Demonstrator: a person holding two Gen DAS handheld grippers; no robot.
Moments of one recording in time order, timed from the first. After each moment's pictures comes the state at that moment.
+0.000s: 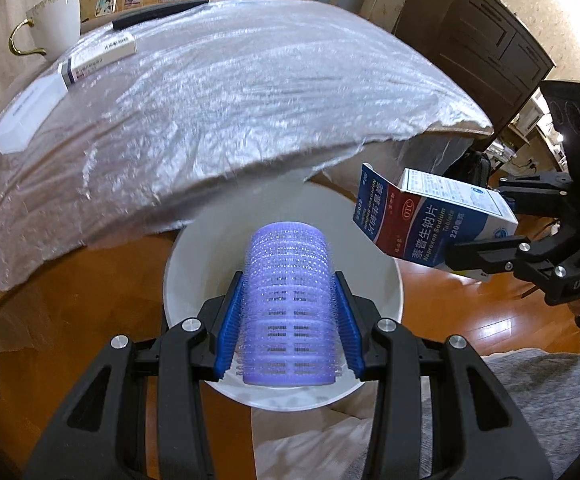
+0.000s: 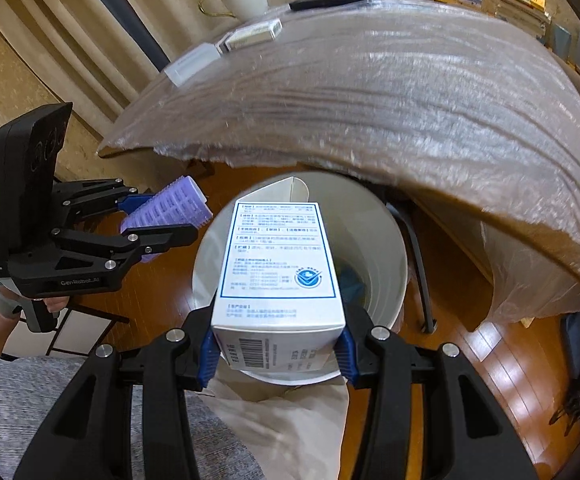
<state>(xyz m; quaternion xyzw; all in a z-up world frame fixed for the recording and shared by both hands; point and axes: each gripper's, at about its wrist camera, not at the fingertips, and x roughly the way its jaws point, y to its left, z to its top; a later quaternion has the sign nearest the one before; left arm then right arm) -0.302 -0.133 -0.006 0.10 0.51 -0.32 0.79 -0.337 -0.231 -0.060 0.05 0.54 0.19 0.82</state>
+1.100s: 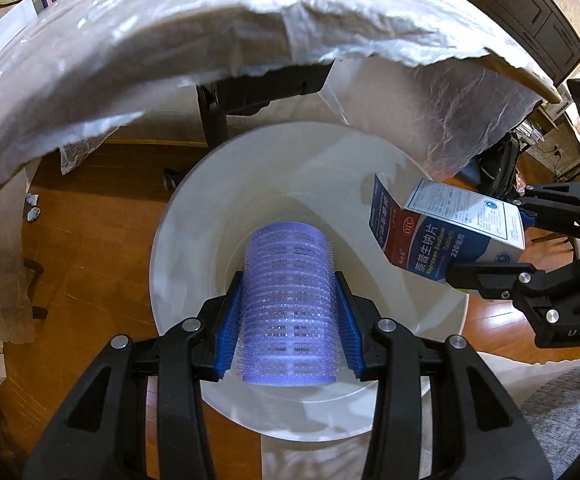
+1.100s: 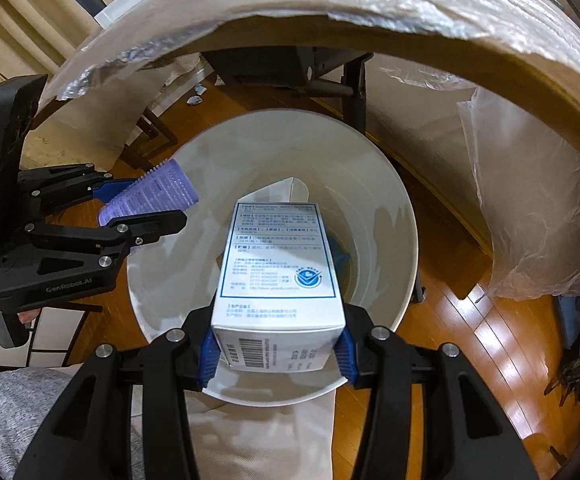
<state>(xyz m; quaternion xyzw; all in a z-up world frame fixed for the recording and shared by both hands) -0.274 -0.152 -0.088 0.12 0.56 -0.28 0.77 -0.299 -0.207 -0.145 0.03 0.60 0.13 0.79</state>
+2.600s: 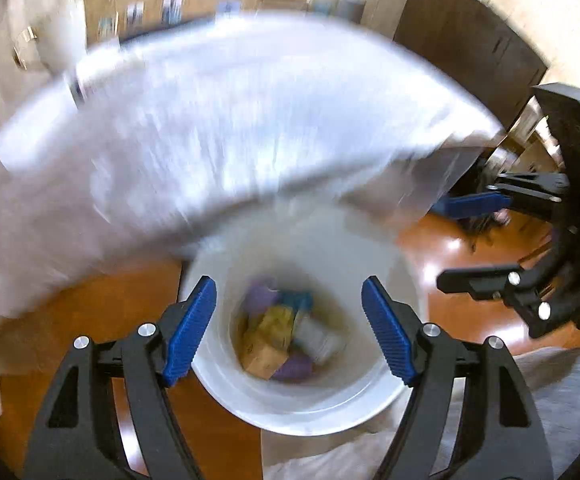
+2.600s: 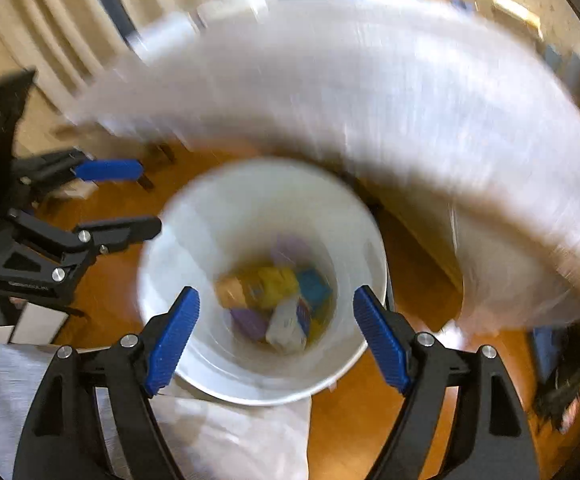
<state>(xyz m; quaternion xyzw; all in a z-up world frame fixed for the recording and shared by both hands) -0.299 -0.117 0.016 0.09 0.44 -0.34 0.82 -0.321 -0.200 -0.049 -0.02 0.50 0.15 0.85</state>
